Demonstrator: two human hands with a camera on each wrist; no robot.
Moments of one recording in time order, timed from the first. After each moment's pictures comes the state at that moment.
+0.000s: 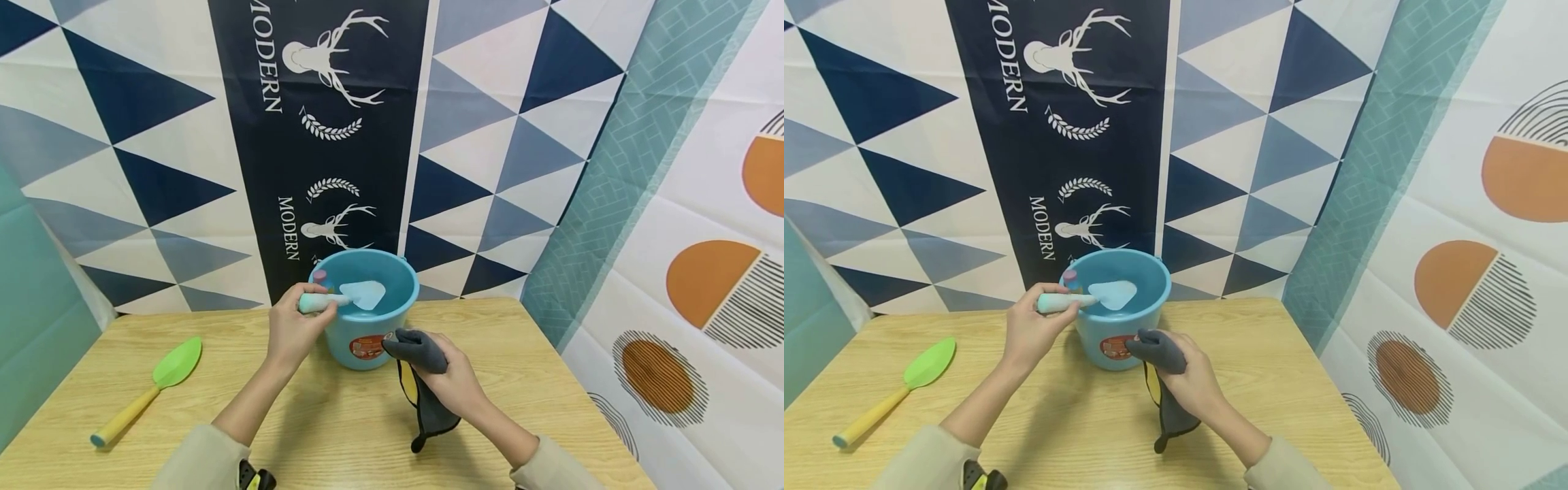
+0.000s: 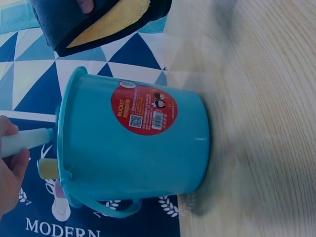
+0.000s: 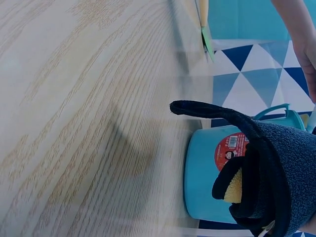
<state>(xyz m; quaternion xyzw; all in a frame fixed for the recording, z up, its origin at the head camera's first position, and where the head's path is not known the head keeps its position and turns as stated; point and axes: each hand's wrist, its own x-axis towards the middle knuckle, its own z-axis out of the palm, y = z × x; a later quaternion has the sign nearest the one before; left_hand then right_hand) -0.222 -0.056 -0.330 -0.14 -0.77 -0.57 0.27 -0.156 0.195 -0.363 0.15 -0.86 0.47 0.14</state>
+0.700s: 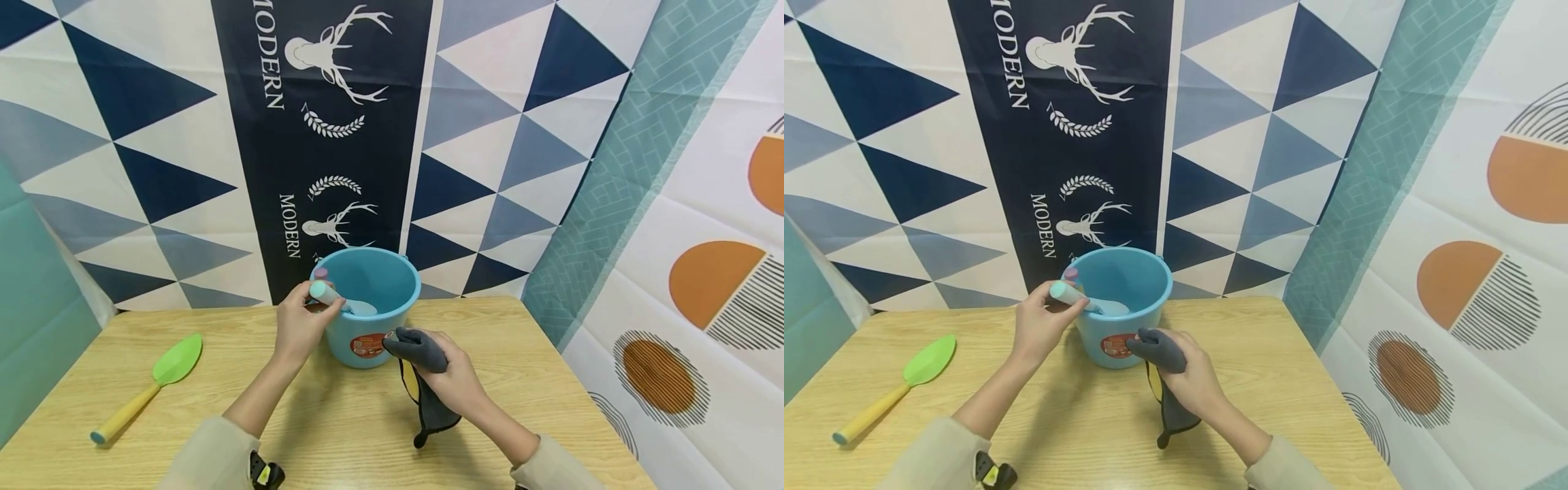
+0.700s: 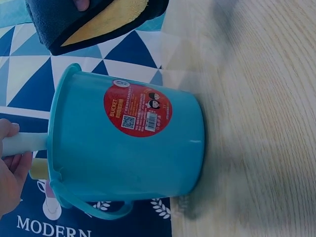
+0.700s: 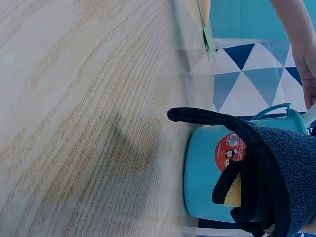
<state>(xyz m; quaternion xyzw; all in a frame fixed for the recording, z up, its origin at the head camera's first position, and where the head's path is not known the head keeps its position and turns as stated) -0.230 -0.051 -0.333 -0.13 -0.76 -0.58 0.26 -0.158 0.193 -0.363 0.17 -0.87 0.44 0.16</state>
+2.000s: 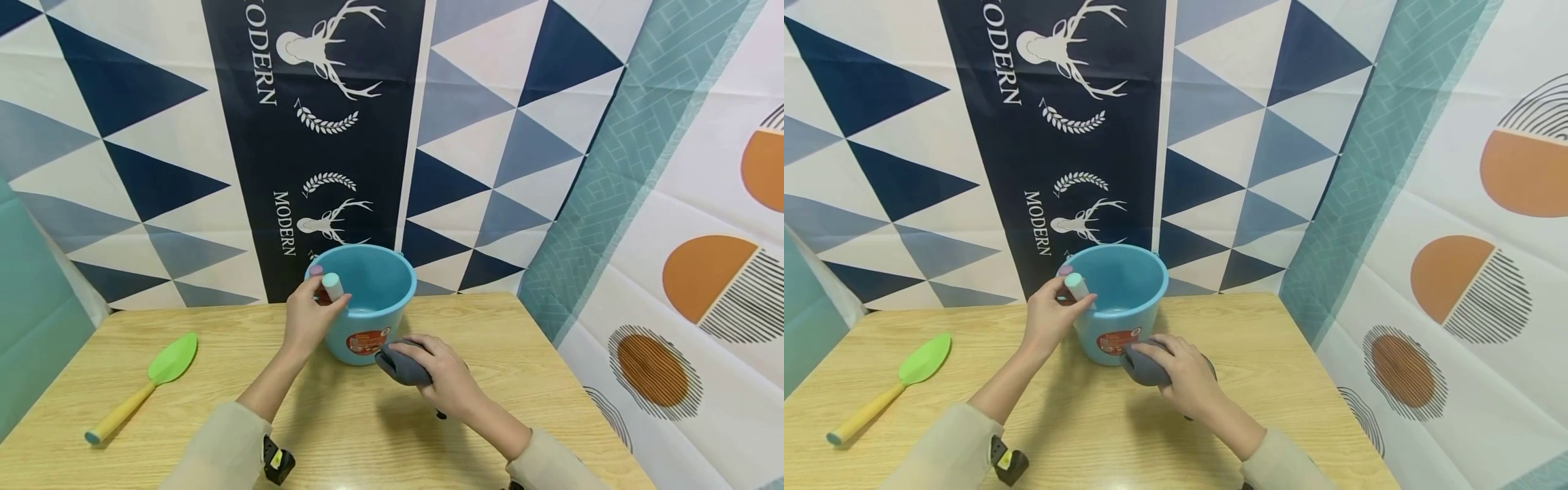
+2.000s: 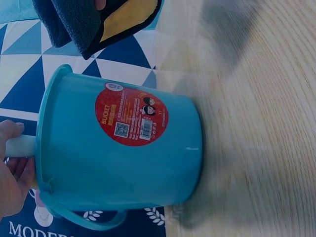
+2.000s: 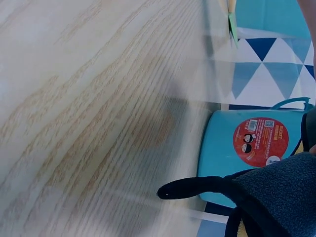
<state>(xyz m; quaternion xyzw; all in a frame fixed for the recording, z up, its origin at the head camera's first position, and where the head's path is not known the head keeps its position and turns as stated) -0.243 -0.036 -0.335 -0.12 -0.80 -0.54 0.23 -0.162 0.198 -0.371 0.30 -0.90 0.18 0.25</state>
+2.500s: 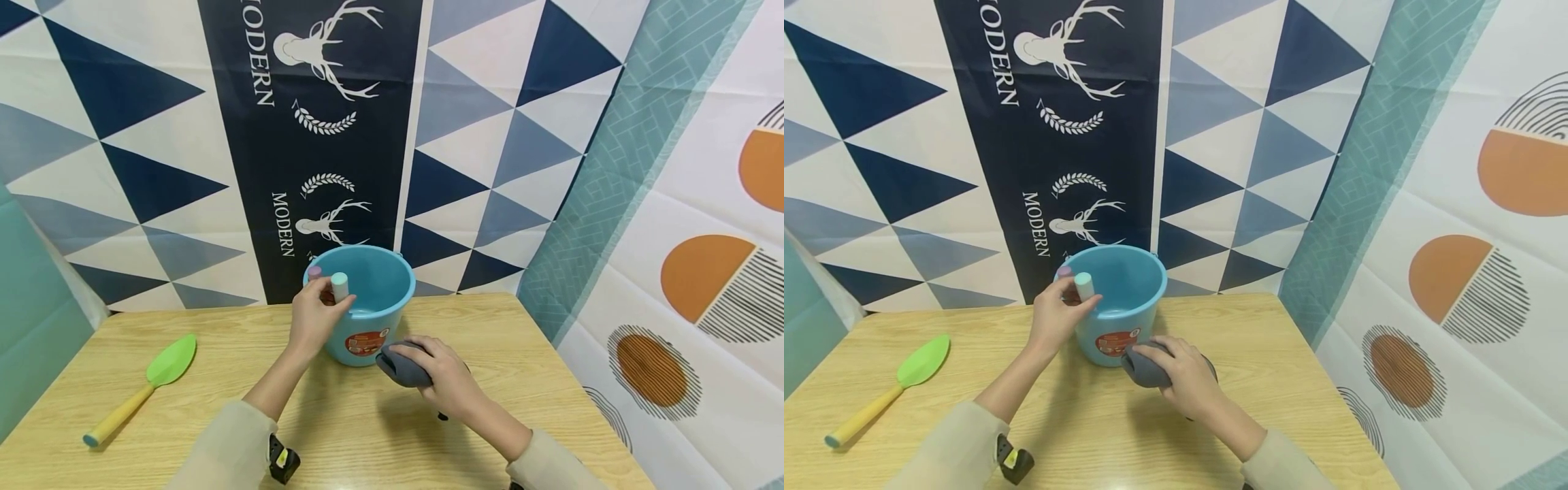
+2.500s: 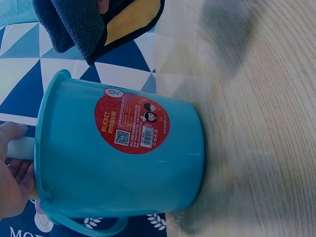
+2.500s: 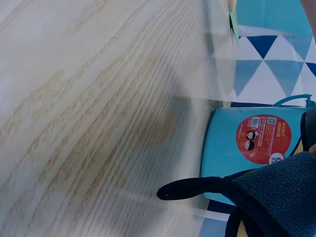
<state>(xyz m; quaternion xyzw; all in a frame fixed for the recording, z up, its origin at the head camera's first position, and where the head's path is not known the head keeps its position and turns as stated) -0.244 -0.026 -0.334 -0.11 -0.82 -0.52 0.20 -0.162 0.201 -0.373 0.30 -0.91 0.17 0.24</state>
